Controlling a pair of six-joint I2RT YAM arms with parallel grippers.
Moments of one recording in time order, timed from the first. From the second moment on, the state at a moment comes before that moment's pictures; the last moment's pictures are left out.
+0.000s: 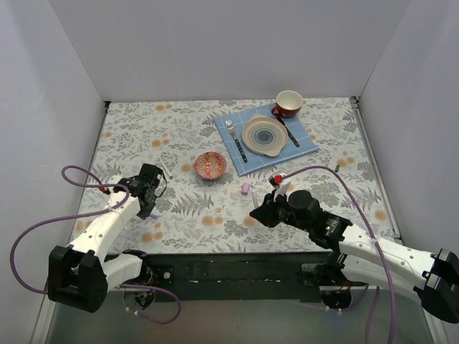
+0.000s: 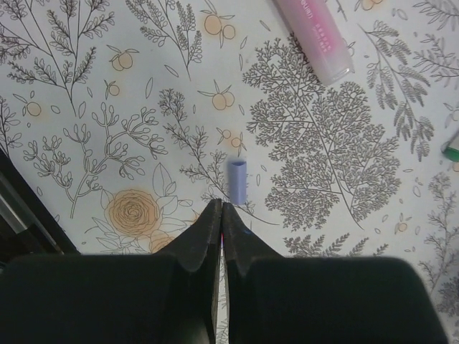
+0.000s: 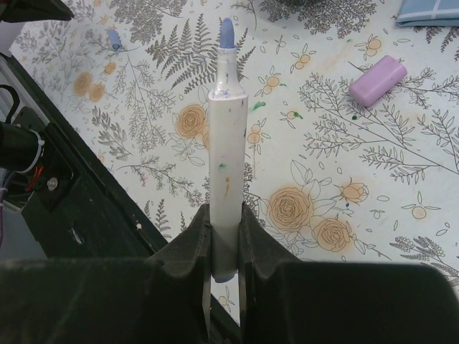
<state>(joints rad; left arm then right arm) -0.27 1.10 0.75 -1.00 -0.56 -1.36 0.95 0.83 0.41 0.03 -0.04 0.47</state>
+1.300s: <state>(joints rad) -0.26 1.32 0.82 -0.65 -0.54 -0.97 0.95 0.76 0.38 0.02 -0.02 0.47</state>
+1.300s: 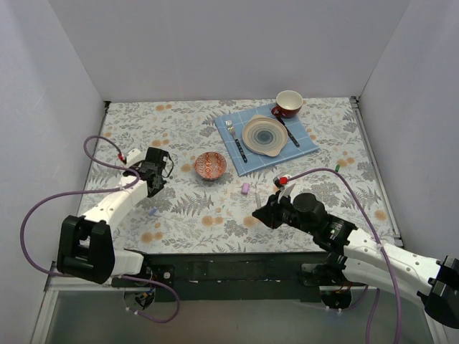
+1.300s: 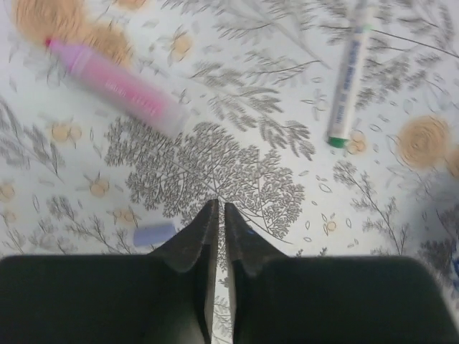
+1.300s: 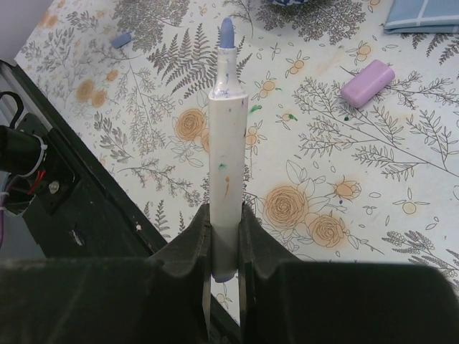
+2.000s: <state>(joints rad) -0.26 1.45 0.87 -0.69 -0.22 0.25 0.95 0.77 0.43 -0.10 -0.05 0.38</state>
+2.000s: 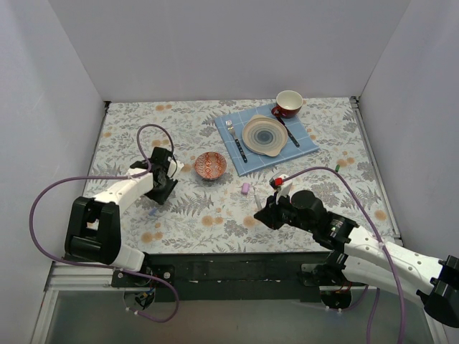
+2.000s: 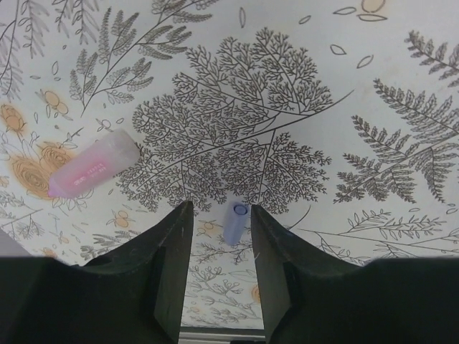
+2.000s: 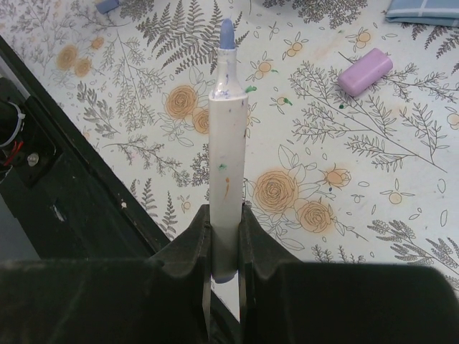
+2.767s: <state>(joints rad) -0.21 1.51 0.82 -0.68 -0.16 0.41 0.95 0.73 0.44 -0.13 -0.04 0.36</state>
